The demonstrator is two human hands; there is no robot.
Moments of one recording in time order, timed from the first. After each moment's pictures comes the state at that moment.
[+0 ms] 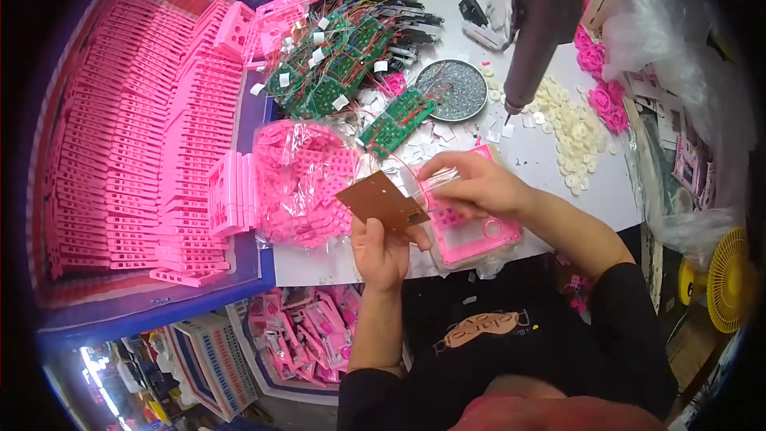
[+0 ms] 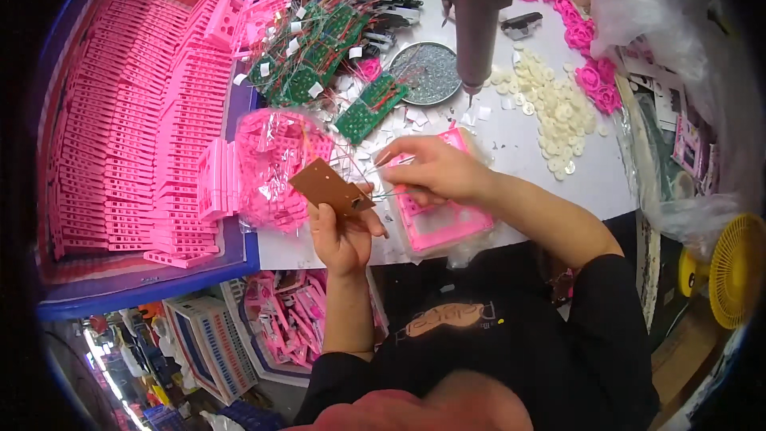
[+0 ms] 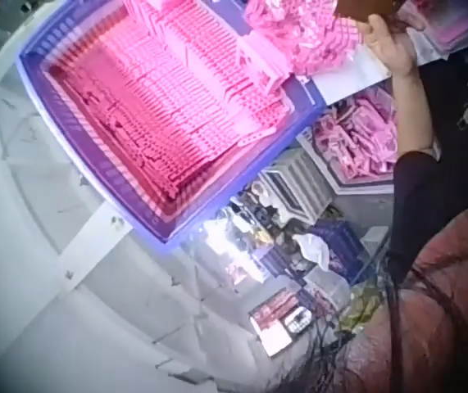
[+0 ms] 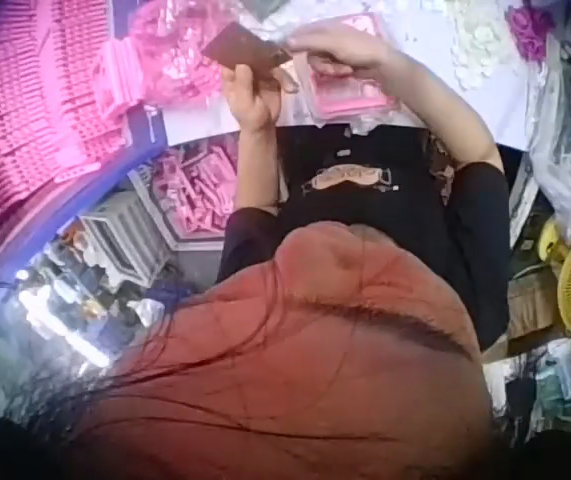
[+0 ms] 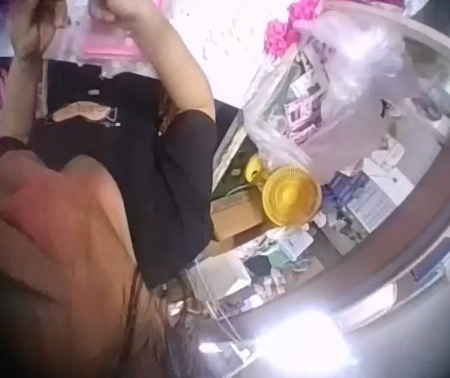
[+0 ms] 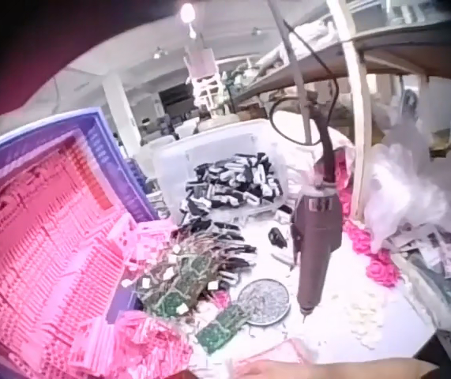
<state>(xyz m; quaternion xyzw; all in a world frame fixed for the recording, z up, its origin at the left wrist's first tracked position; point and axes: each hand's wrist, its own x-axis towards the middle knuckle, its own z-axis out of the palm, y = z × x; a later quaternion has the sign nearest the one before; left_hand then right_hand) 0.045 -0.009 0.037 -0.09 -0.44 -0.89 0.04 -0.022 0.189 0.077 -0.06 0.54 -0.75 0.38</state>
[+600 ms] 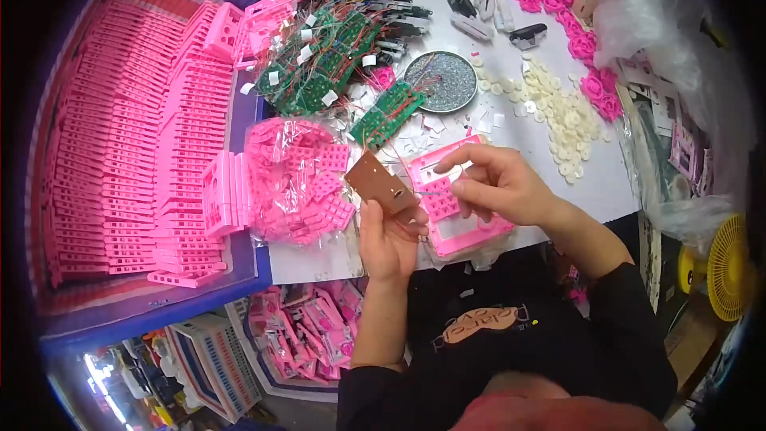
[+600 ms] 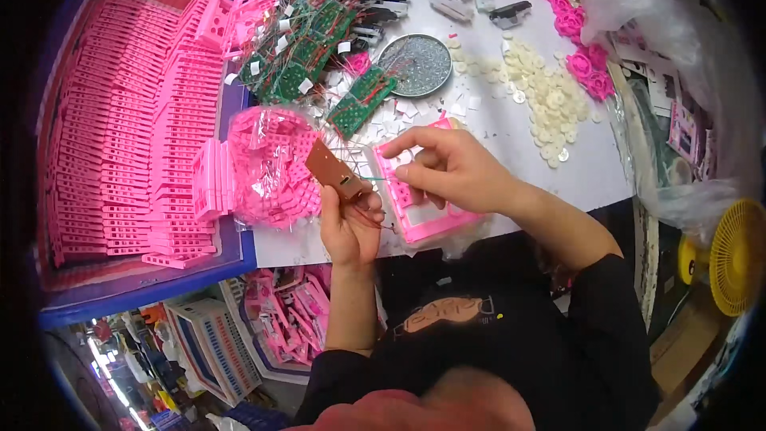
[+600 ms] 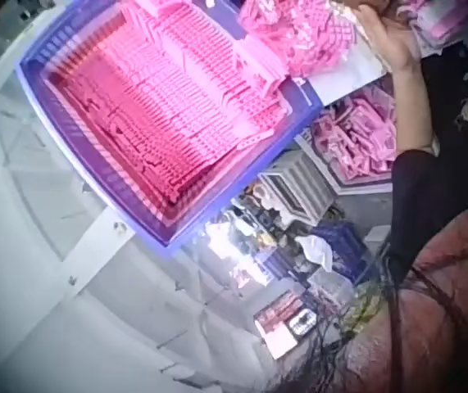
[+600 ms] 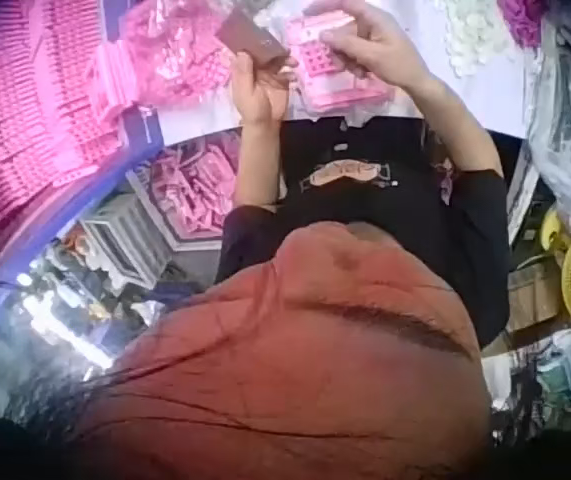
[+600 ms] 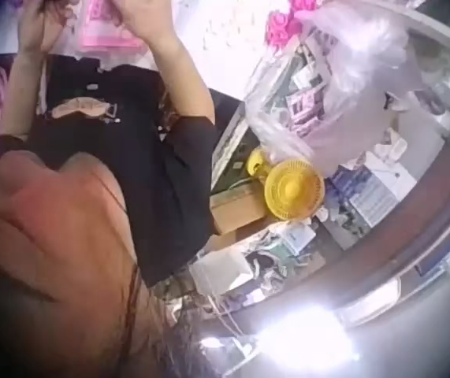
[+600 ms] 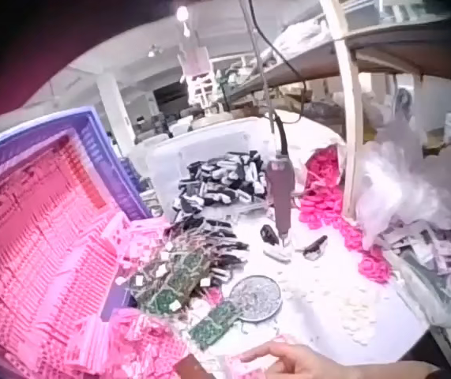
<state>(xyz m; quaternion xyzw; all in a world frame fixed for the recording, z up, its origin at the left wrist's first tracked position) 0.051 -0.004 0.022 0.06 -0.35 -0.93 -0.05 0.006 0.220 0.095 -0.15 0.62 -0.73 0.23</state>
